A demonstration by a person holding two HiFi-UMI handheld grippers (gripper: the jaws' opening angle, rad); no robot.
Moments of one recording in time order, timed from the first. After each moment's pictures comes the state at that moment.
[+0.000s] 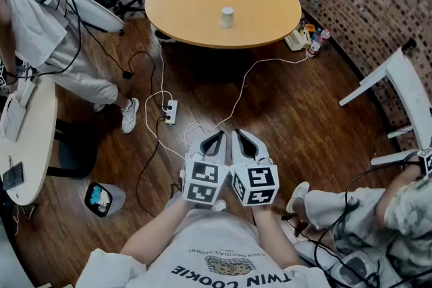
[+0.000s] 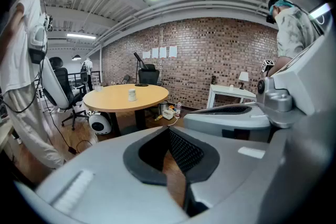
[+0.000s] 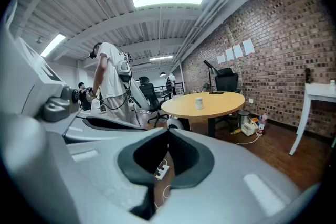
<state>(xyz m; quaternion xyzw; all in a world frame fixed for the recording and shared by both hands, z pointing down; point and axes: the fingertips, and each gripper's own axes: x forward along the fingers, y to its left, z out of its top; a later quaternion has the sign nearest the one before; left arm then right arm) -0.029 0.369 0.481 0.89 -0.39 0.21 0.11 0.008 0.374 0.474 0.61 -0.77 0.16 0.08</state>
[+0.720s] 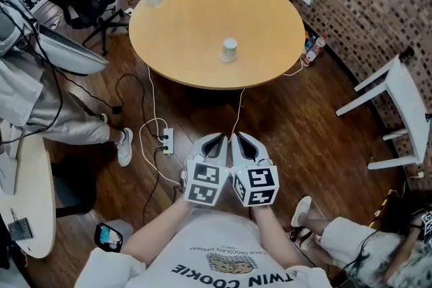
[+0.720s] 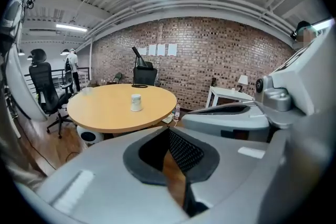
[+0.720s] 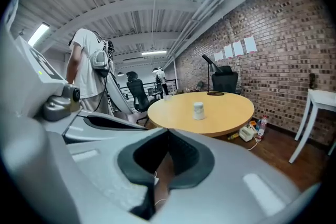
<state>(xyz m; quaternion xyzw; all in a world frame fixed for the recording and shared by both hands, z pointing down) -0.039 0.141 0.487 0.91 -0.33 0.21 0.11 -0.006 0.148 0.480 0.64 -0.74 0.17 0.11</state>
